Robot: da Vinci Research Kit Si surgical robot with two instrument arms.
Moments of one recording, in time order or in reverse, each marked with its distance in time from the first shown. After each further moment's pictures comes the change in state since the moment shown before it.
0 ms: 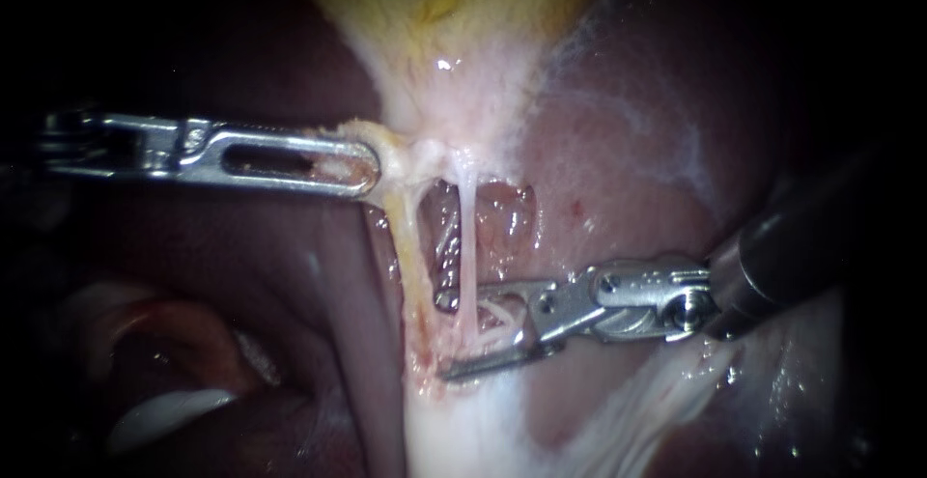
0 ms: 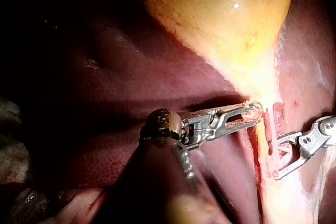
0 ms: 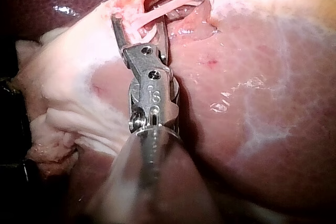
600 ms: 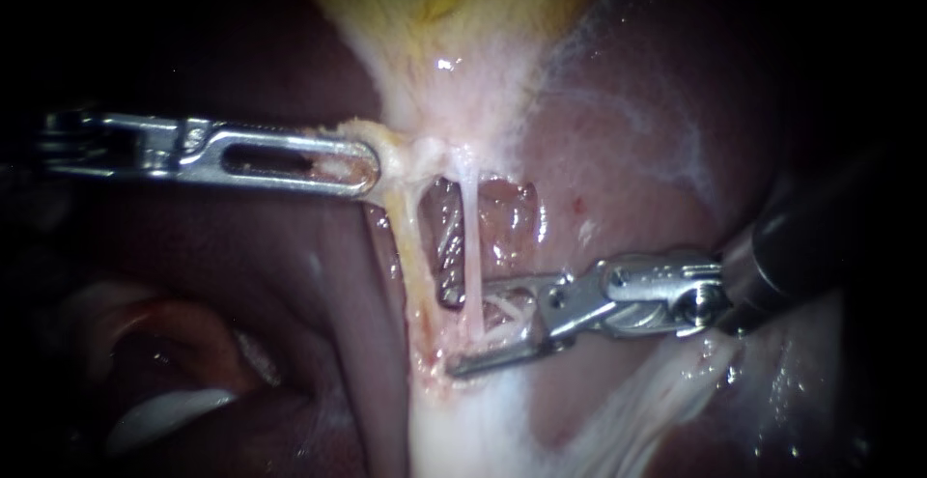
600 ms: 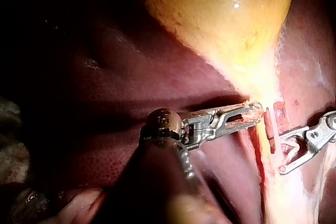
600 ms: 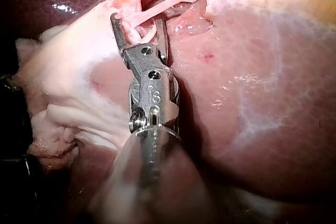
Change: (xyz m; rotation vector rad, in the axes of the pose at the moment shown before) right arm 0.001 0.000 -0.003 -0.027 0.005 0.014; left arm 0.000 0.000 0.000 0.000 0.000 0.000
